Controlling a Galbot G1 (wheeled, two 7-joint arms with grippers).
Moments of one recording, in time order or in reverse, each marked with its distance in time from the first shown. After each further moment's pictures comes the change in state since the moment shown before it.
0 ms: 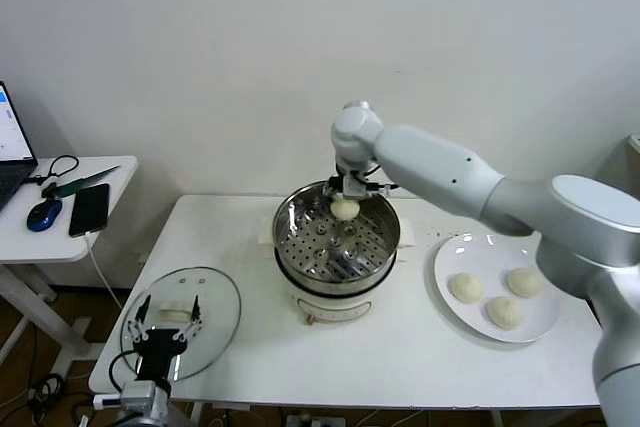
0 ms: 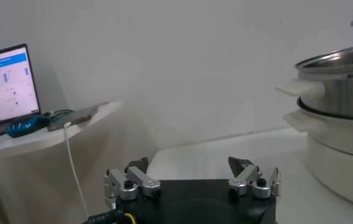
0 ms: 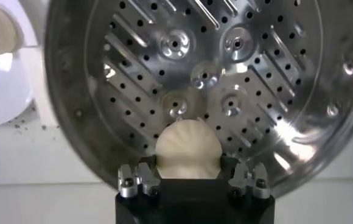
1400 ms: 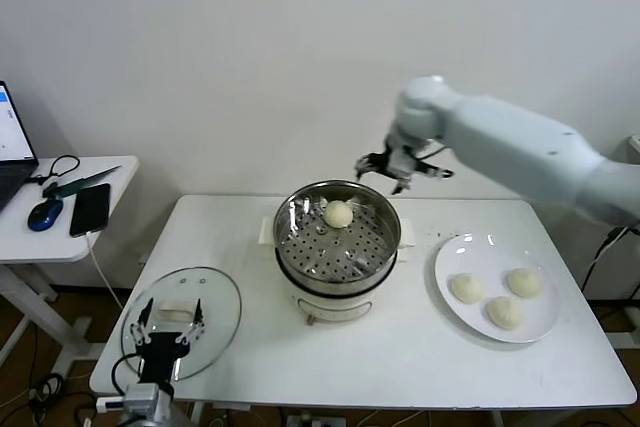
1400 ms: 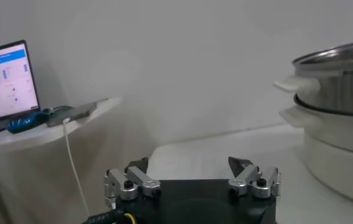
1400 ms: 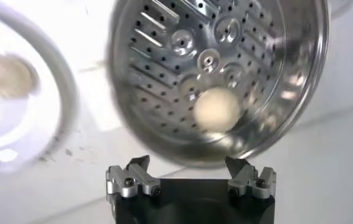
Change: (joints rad) left arm 0.011 -0.010 0.016 -0.023 0.008 0.012 -0.006; right arm 0.219 -0.481 -0.168 0.290 0.527 -0.356 0.028
